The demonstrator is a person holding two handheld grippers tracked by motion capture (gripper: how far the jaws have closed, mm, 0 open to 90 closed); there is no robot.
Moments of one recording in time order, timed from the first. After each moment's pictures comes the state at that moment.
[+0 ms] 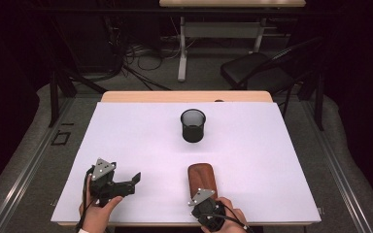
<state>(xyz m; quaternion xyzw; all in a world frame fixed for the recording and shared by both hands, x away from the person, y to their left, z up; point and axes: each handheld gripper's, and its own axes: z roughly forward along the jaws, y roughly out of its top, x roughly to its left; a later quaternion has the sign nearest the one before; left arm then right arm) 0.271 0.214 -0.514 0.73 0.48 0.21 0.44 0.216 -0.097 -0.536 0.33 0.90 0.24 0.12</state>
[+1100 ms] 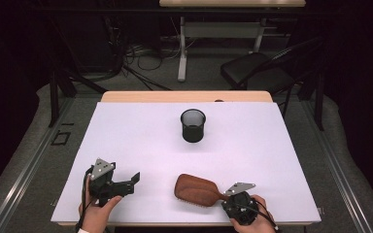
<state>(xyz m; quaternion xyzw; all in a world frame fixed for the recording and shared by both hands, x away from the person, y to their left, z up) 0.272 0.217 -0.516 0.73 0.49 0.20 0.44 0.226 -0.179 -0.541 0.44 0.85 0.27 0.11</state>
